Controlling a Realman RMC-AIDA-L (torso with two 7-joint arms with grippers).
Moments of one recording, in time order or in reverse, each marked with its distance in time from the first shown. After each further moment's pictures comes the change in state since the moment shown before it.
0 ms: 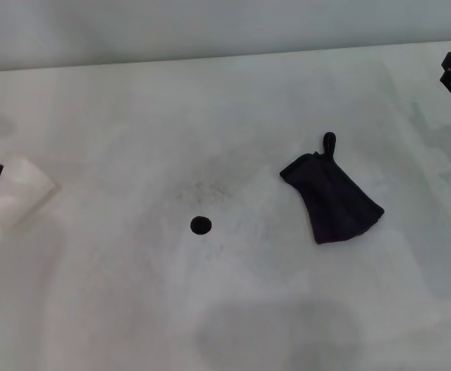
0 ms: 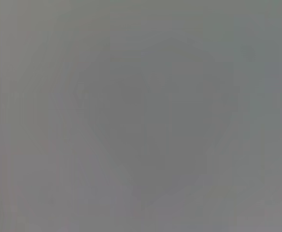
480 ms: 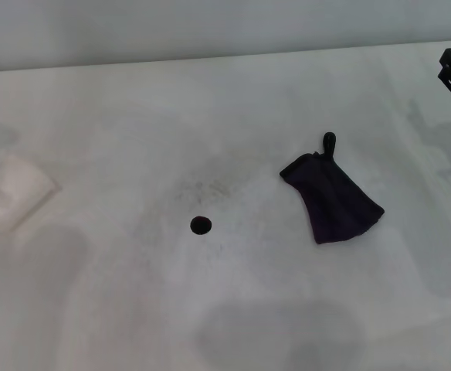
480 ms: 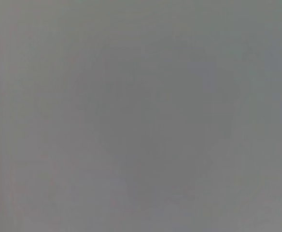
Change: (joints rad) left arm -0.004 -0.120 0.000 -0.101 0.052 -0.167 0.051; right arm 0.009 0.000 0.001 -0.001 0.000 -0.002 0.001
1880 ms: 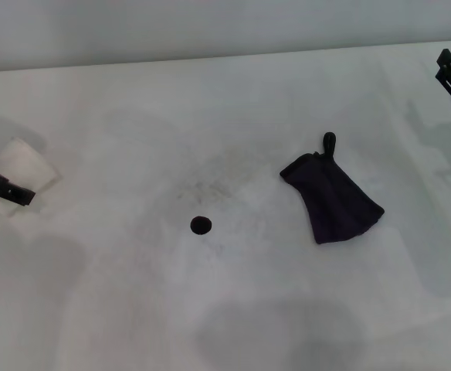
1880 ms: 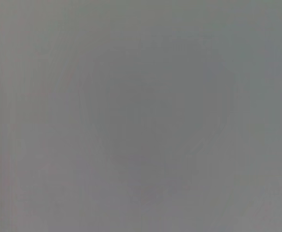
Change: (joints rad) left arm 0.062 -0.038 -0.002 0.255 -0.044 -0.342 0.090; right arm 0.002 0.004 -0.001 0.002 0.000 0.000 0.008
